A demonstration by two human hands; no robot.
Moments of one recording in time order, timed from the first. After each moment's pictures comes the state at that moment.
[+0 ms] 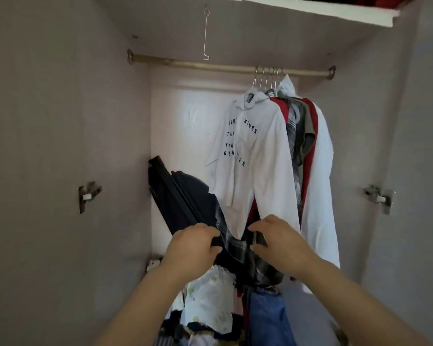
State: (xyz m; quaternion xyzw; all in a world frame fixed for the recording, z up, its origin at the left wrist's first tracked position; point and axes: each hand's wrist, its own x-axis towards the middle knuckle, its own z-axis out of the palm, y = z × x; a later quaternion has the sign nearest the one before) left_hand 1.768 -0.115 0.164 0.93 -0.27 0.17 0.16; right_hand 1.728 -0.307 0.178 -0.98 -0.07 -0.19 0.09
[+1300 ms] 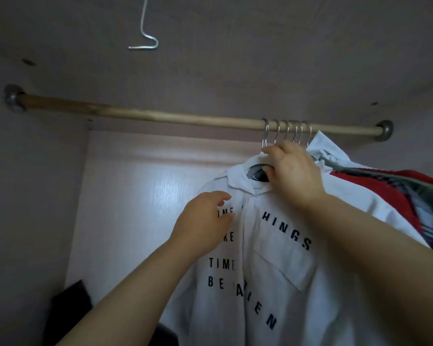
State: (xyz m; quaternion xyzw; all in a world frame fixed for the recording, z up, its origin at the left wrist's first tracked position) left_hand 2.181 -0.254 0.391 0.79 -0.34 0.37 0.34; right_hand 2.144 -0.429 0.458 -0.80 -0.01 -0.60 -0.07
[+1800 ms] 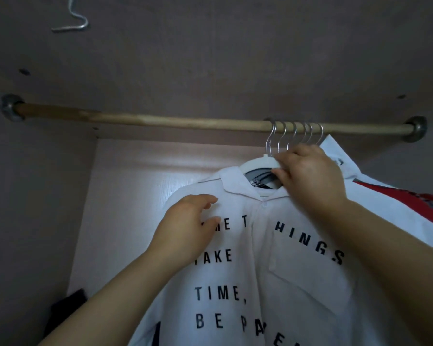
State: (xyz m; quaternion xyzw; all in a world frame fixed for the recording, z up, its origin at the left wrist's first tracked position) left_hand 2.199 -0.262 0.395 0.79 -0.29 0.45 0.30; right_hand 2.172 -0.480 0.469 -0.73 -0.05 -0.68 -0.10
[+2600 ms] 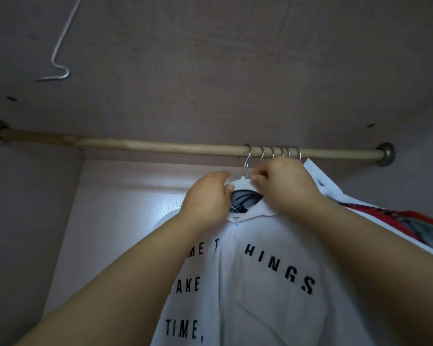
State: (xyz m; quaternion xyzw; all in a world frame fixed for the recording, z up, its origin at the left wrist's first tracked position) left_hand 2.199 -0.320 0.480 0.79 -0.29 0.47 0.28; right_hand 2.144 -0.456 0.504 -0.82 -0.06 -0.56 0.02
